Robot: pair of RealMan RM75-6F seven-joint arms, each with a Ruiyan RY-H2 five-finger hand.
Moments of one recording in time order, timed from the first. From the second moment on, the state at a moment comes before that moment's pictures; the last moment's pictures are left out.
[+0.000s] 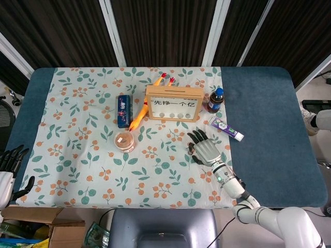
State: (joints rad) left arm -0.11 -1.10 -0.04 -1.49 1.56 1.53 -0.21; right arm 0.70 -1.85 0.09 -0.82 -1.44 0.96 -0.02
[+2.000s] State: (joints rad) left arm -0.11 -1.10 -0.04 -1.49 1.56 1.53 -0.22; right arm 0.77 -1.94 0.16 -0.72 -1.41 0.92 0.03
